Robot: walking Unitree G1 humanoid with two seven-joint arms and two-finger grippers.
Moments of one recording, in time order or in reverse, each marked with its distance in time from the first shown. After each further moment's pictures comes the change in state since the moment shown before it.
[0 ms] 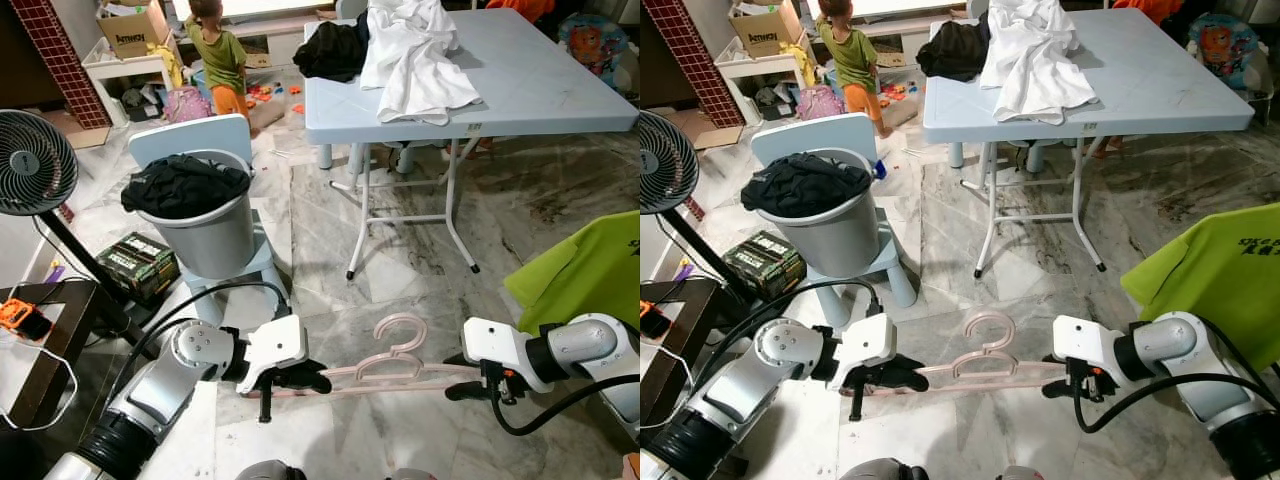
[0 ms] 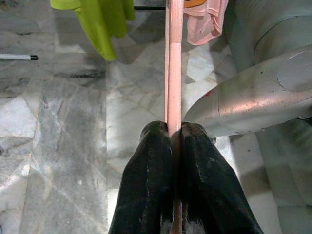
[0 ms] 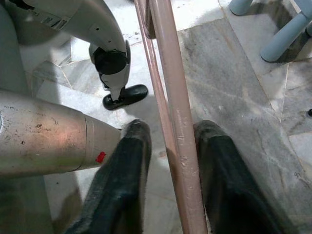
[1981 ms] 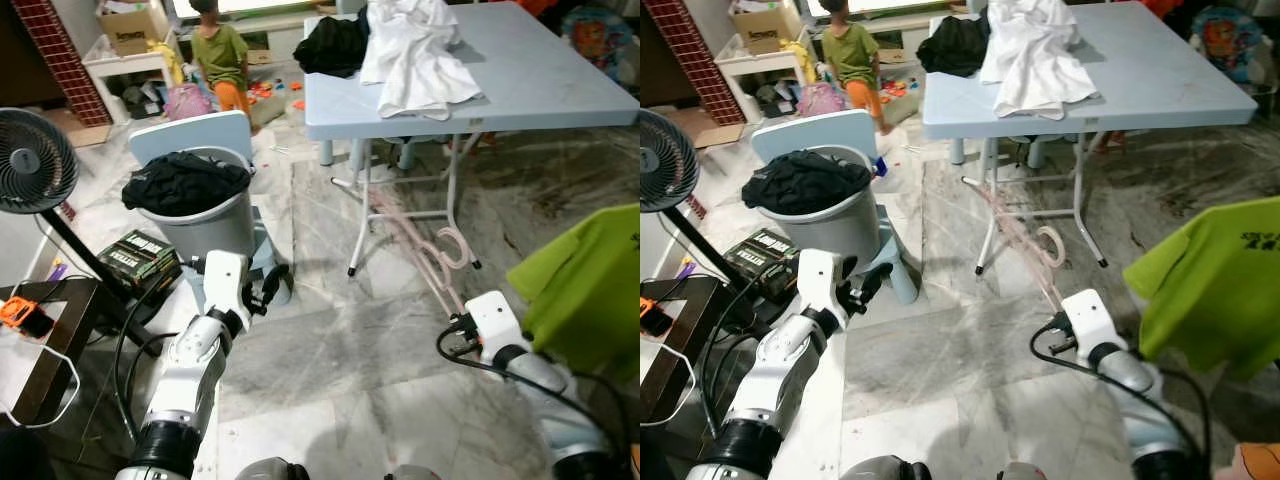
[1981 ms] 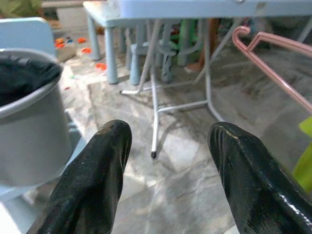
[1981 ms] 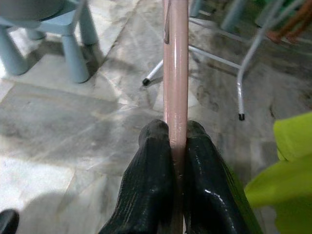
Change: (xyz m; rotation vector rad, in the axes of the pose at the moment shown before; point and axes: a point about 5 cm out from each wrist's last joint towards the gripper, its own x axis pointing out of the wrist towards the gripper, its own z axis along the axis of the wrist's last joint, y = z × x) left arm -0.017 0.053 -0.012 -0.460 -0.413 1.088; right arm 0.052 -0.013 -0.031 0.571 -0.187 -1.002
